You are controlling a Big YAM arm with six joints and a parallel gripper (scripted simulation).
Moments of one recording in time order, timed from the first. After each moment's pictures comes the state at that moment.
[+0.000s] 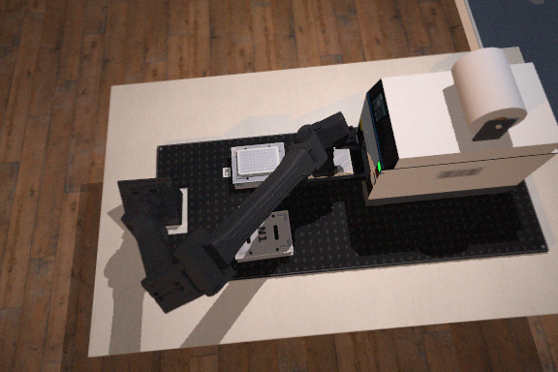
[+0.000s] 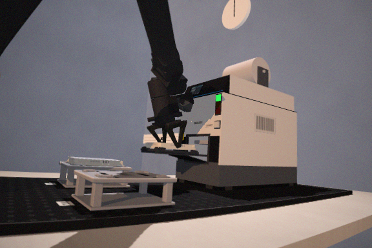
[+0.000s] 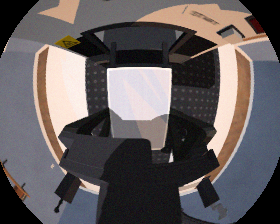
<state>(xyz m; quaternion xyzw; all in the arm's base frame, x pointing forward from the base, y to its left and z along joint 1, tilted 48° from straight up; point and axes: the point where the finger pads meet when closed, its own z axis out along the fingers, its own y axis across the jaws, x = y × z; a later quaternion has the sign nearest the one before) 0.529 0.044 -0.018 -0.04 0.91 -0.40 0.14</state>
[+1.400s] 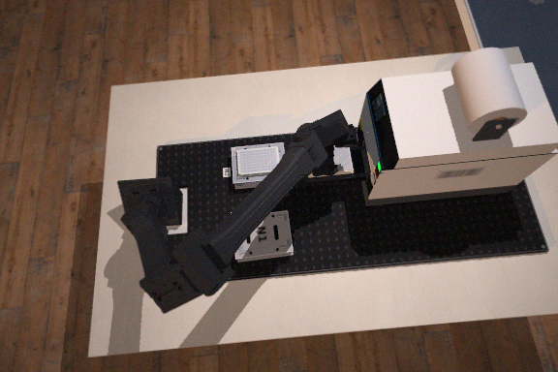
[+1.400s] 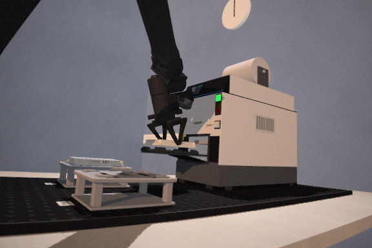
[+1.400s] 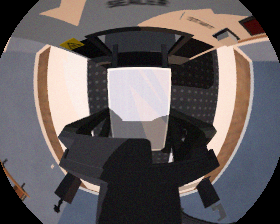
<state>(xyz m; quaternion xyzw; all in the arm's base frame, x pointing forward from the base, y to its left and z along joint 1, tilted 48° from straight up) 0.530 0.050 -0.013 -0.05 0.91 -0.40 0.14</state>
